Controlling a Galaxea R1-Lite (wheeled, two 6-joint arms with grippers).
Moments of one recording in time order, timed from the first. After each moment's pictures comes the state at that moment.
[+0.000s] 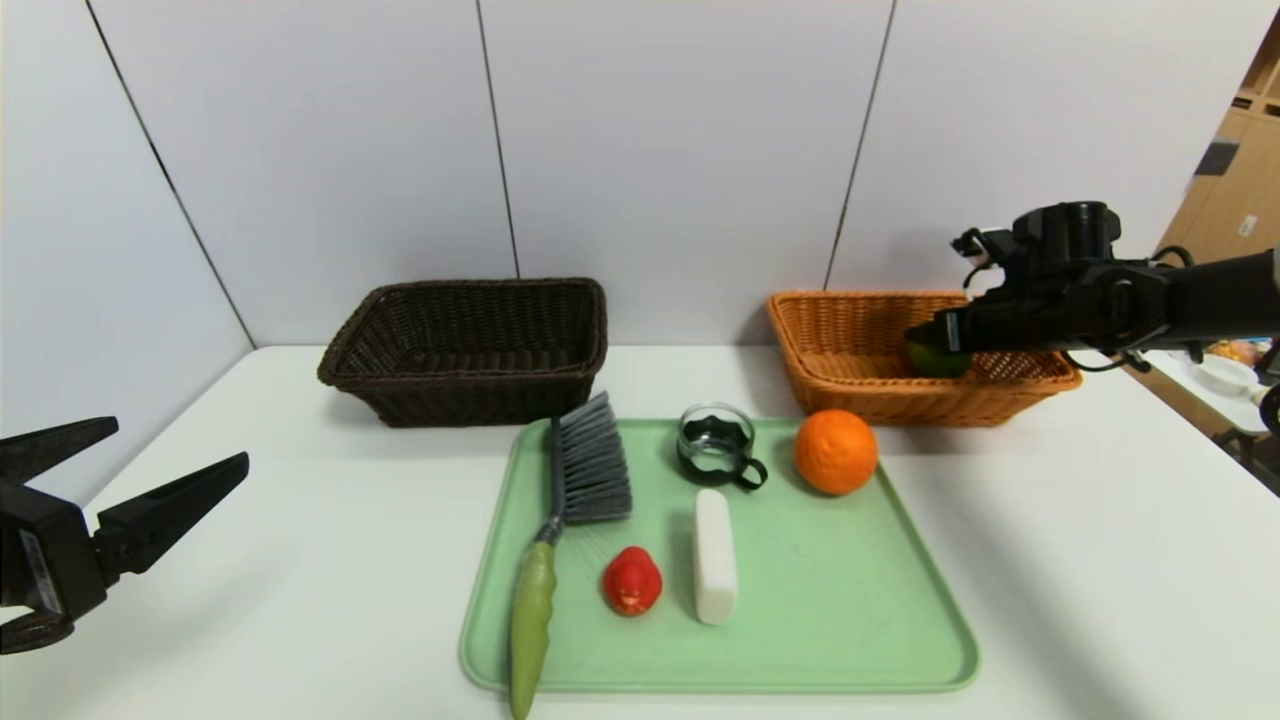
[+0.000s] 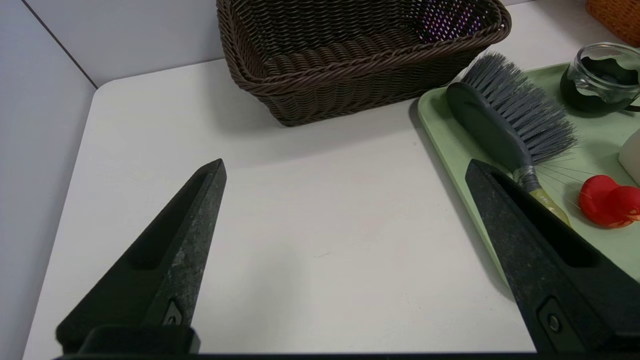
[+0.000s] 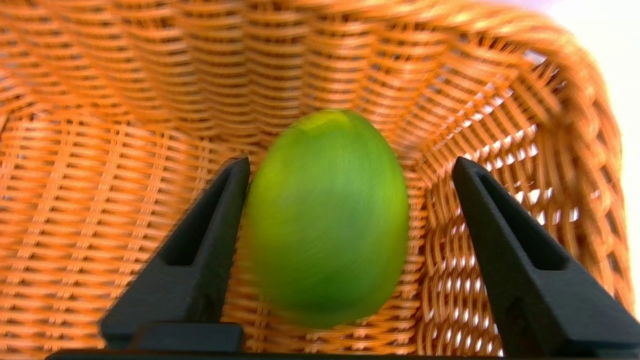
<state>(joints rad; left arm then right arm) -0.07 0.91 -0.53 -0.20 -0.12 0.09 -0.06 2.19 -1.63 -0.02 0.06 -0.16</state>
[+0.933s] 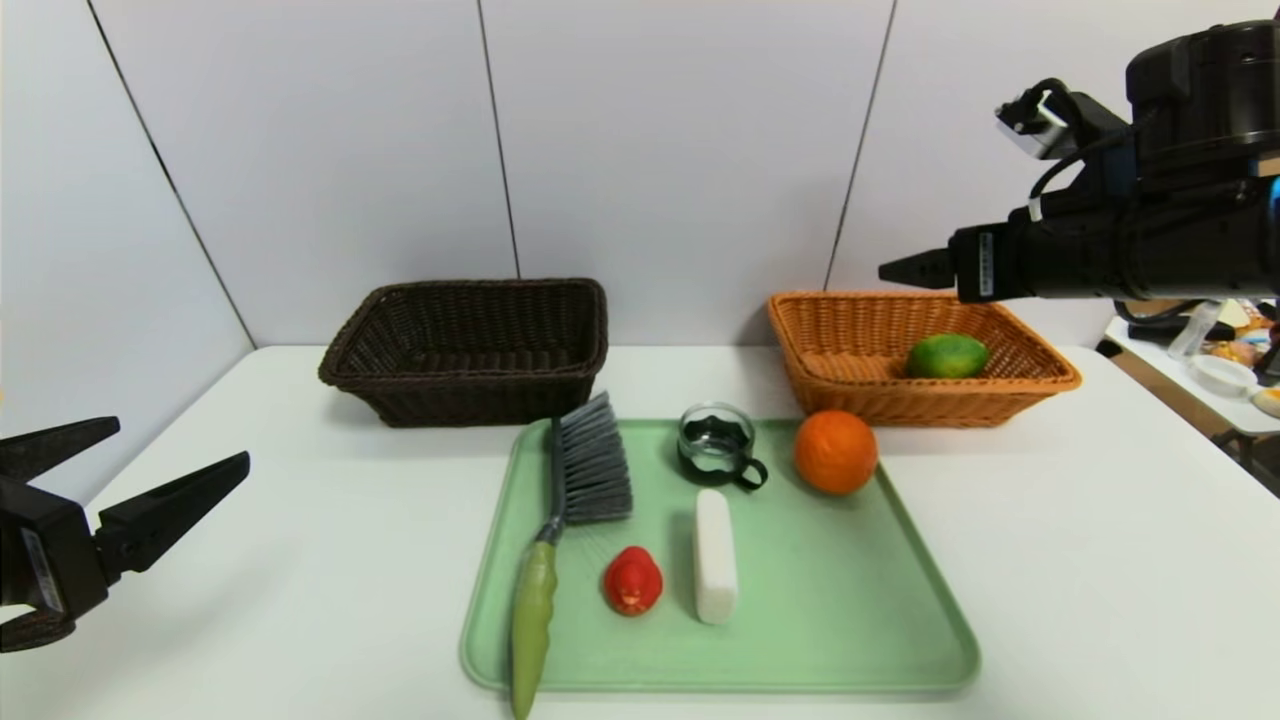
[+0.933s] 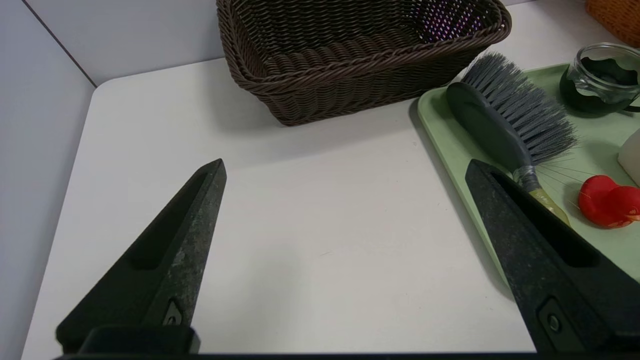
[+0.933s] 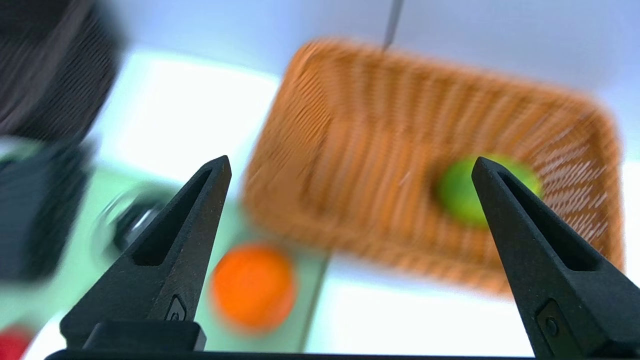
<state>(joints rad) -0.07 0.91 -0.53 -0.20 -0.13 0.09 0.24 1.65 -1.39 0.16 0.02 -0.03</state>
